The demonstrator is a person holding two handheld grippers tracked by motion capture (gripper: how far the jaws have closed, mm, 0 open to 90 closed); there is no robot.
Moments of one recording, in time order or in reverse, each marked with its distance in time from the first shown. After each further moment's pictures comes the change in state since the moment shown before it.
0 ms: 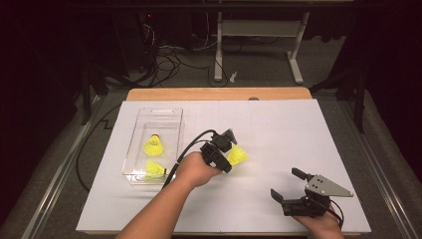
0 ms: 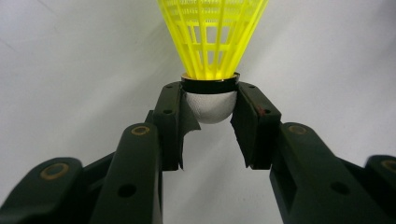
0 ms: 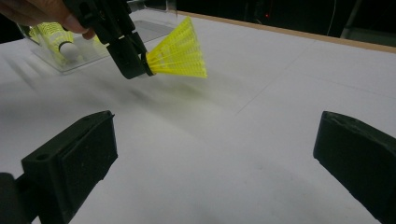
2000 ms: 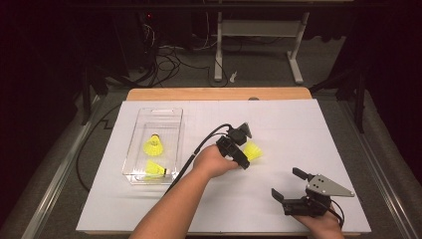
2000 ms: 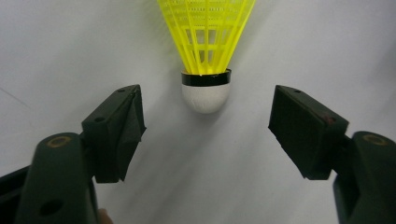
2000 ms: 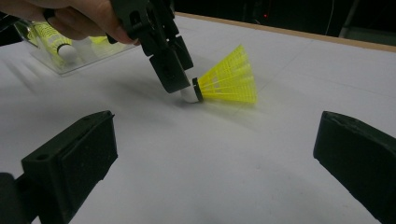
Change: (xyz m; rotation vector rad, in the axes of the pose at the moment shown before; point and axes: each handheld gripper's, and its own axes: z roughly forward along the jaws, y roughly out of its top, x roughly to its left) left arm -0.002 0.051 0.028 -0.014 -0.027 0.020; right arm -0.002 -0.001 -0.001 -0.002 -0.004 0.012
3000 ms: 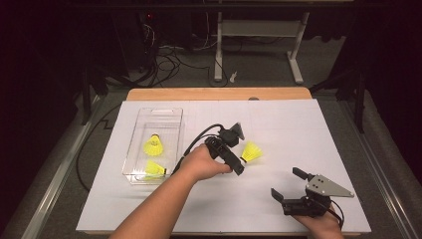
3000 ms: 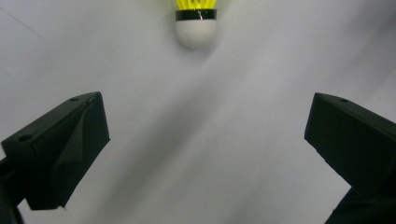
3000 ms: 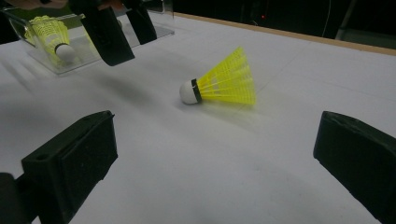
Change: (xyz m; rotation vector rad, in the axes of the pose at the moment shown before) left arm -0.006 -0.023 -0.032 0.051 -0.004 0.004; right arm 0.002 0.001 0.000 -0.002 -0.012 -0.011
